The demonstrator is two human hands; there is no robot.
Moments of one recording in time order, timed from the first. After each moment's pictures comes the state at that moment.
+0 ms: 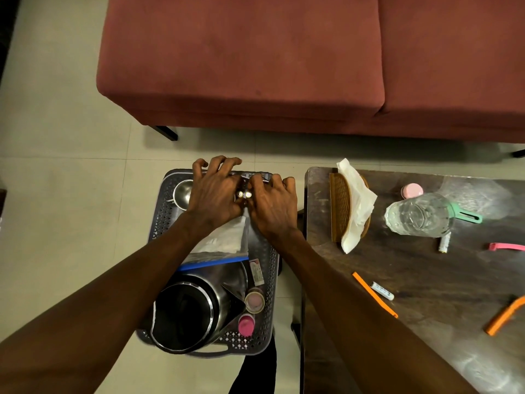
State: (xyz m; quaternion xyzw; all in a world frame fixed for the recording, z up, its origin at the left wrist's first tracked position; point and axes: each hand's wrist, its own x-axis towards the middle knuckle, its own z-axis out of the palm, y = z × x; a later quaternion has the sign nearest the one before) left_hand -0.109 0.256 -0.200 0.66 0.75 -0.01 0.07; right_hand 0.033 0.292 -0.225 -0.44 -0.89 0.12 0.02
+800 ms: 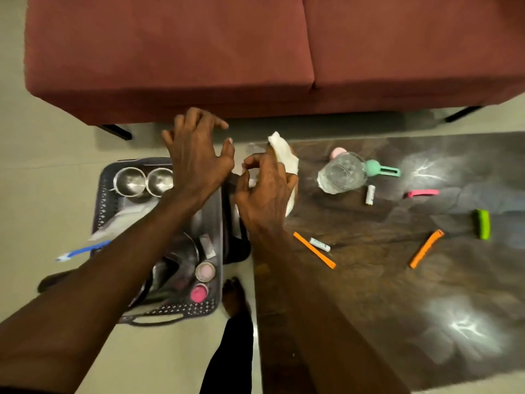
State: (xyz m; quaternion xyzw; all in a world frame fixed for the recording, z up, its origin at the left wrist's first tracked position) left_hand 0.010 0.289 -0.111 0.56 0.79 0.25 0.08; right_hand 0.135 0.268 -0.141 -0.61 -0.69 0.24 0.31
